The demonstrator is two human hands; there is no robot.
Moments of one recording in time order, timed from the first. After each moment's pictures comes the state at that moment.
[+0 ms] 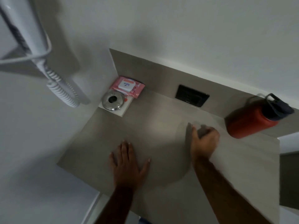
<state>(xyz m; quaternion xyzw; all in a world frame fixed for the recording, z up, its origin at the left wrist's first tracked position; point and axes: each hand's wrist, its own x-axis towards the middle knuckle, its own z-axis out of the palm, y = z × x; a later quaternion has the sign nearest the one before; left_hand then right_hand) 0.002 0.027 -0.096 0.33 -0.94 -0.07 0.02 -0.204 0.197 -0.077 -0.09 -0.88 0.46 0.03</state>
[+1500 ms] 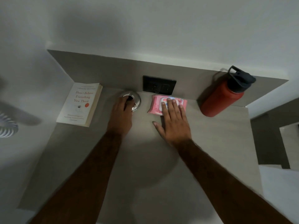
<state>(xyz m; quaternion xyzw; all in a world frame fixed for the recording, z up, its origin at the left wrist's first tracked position) -0.205 -0.034 -0.093 0.04 -0.98 -0.16 0.09 -0.235 0.201 -0.097 0.25 -0.97 0.04 0.04</state>
